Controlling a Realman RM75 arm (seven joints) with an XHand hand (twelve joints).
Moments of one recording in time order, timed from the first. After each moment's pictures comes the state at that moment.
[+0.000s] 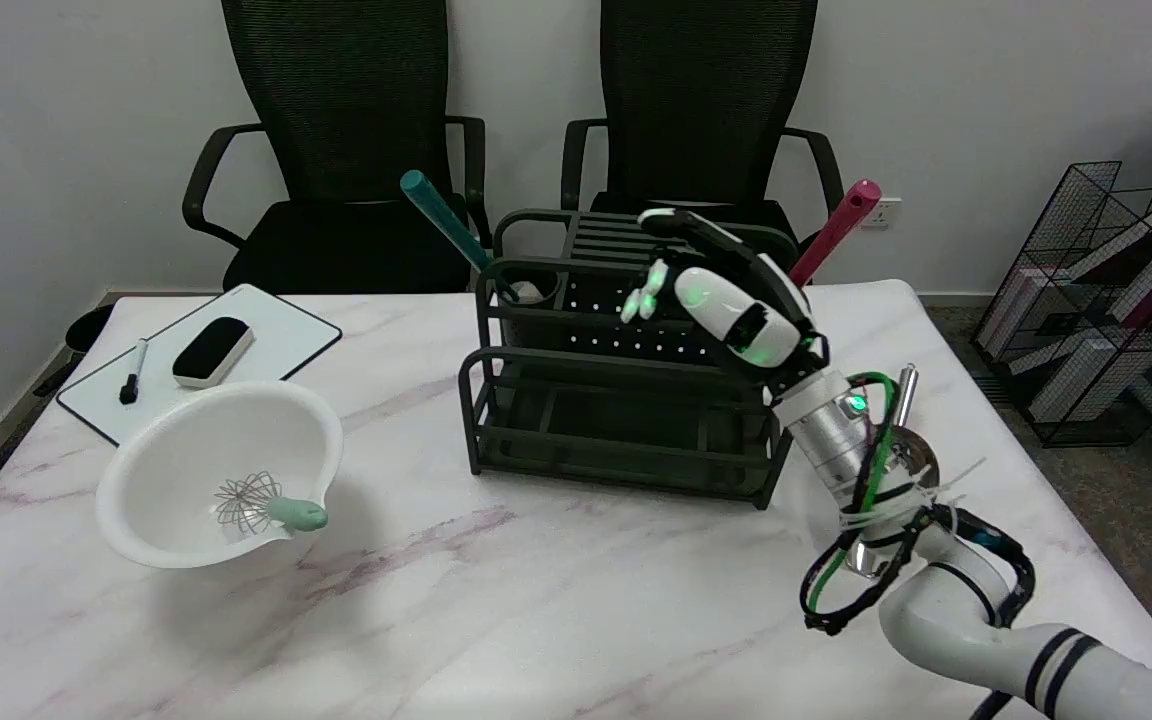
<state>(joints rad) -0.02 -1.07 -1.88 1.25 0.40 0.91 1.98</state>
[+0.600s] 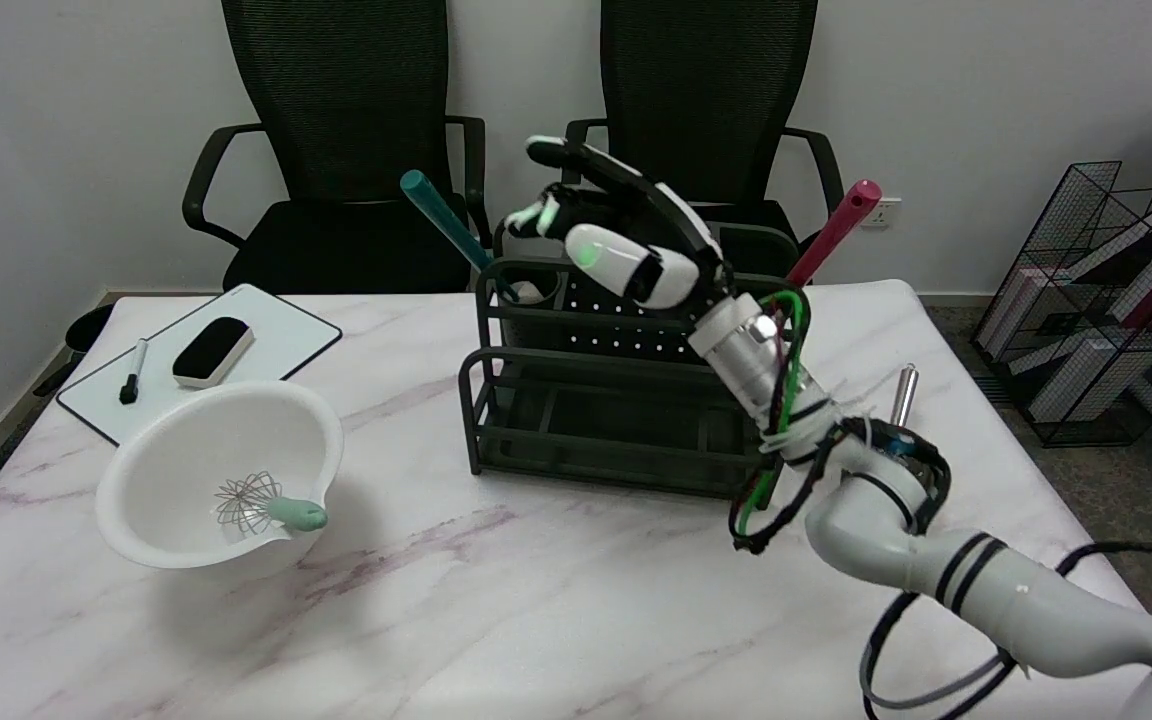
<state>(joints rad) 0.26 -1.12 -2.00 1.19 0.30 0.78 1.98</state>
